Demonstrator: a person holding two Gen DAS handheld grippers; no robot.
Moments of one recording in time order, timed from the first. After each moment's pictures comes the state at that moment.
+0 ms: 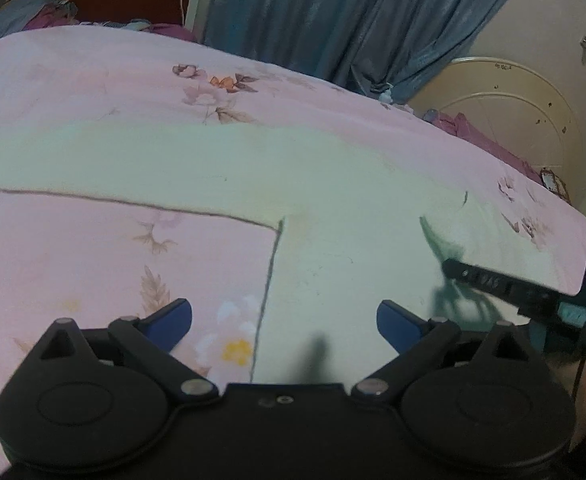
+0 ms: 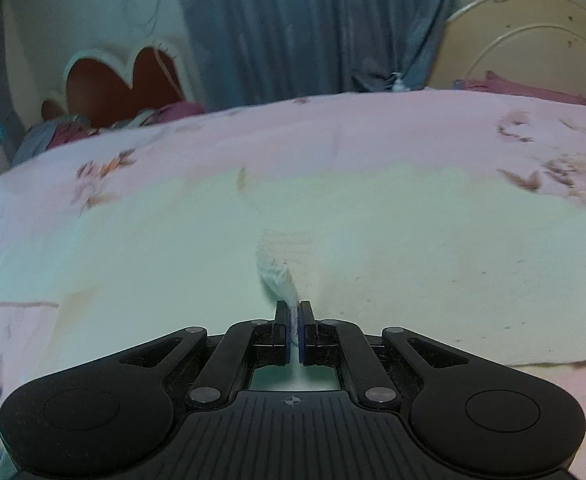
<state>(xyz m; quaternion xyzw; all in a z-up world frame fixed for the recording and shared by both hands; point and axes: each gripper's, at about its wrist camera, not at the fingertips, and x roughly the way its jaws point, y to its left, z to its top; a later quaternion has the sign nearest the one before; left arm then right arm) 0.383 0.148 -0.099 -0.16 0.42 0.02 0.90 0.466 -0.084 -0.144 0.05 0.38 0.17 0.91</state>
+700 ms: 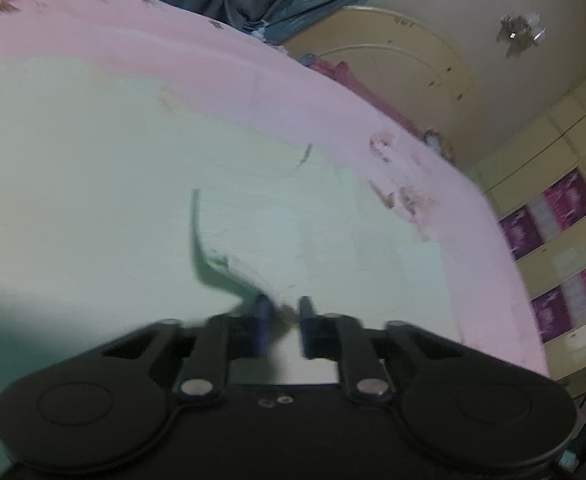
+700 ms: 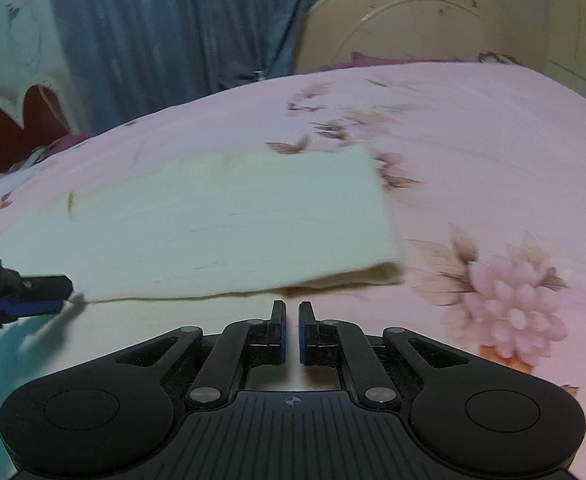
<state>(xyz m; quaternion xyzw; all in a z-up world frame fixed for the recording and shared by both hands) 0.514 0.024 -0.159 -0.25 0.45 -0.18 0.84 0.422 -0.246 -0.138 0.11 0.39 -0.01 0.92</state>
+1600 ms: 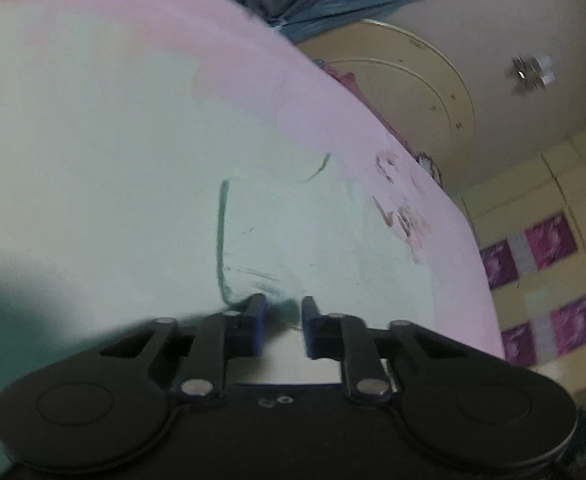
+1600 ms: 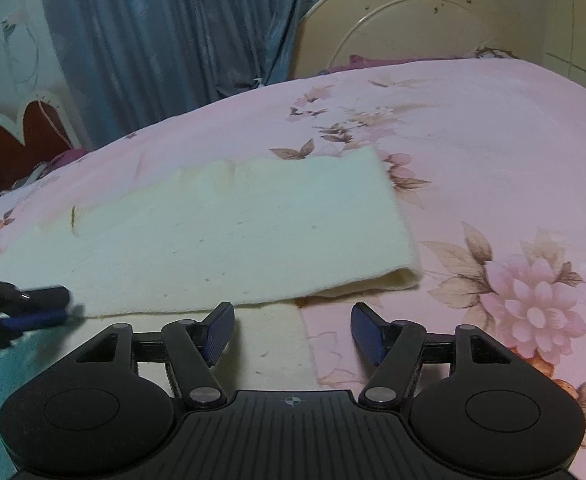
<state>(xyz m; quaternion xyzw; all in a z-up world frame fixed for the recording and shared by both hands) 0.520 0.054 -0.180 -0.34 0.45 -0.18 0.81 0.422 -0.238 -0.141 0.13 0.38 -0.01 0.92</state>
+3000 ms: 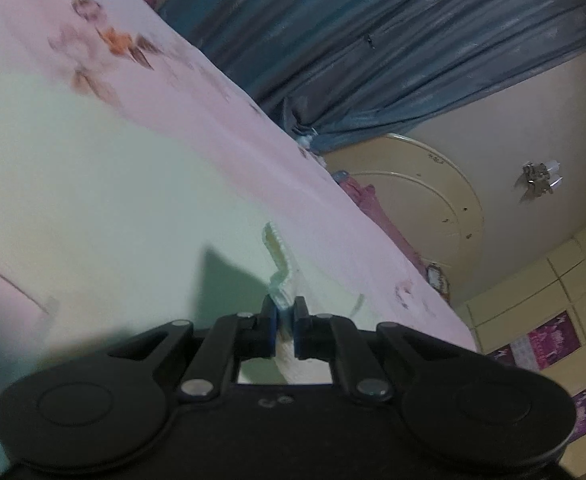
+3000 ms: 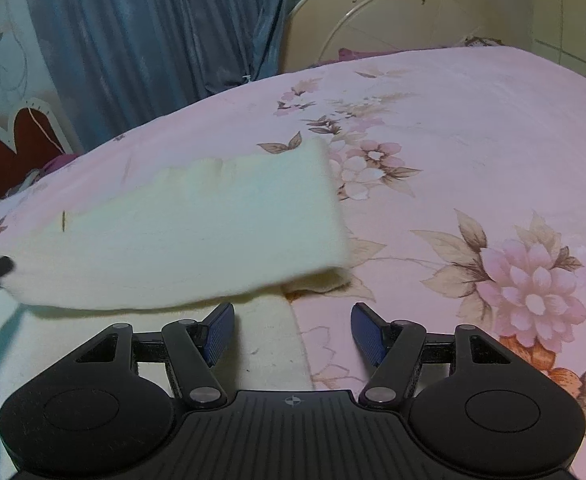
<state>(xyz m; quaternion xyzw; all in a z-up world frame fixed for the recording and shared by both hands) 0.509 0.136 -0.152 -0.38 0.33 -0.09 0.86 0.428 -0.236 -0.148 0.13 0.39 -0.01 0.91</state>
